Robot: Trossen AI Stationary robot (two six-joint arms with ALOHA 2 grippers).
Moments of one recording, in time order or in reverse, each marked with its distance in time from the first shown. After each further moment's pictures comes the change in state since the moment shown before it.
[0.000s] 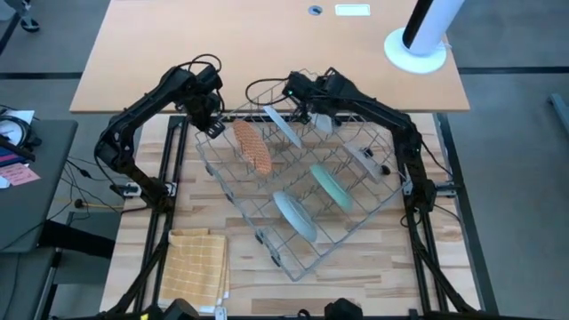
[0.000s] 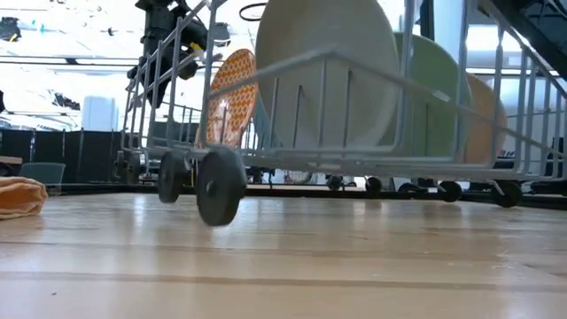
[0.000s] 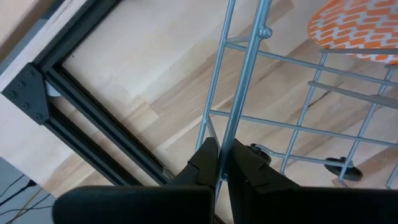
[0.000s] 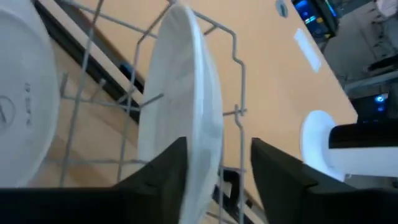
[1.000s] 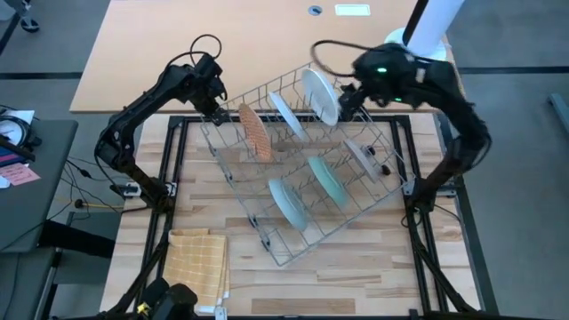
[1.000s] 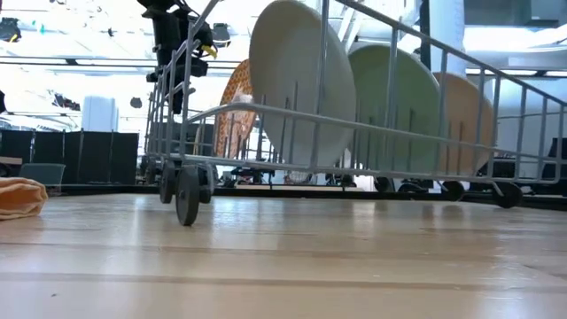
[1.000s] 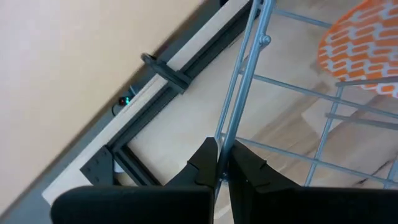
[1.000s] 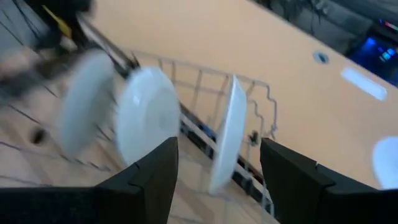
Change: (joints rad) left arm 0.042 0.010 0.000 0.306 -0.136 0.144; right arm 0.045 -0.461 0.002 -0.041 -0.301 0.084
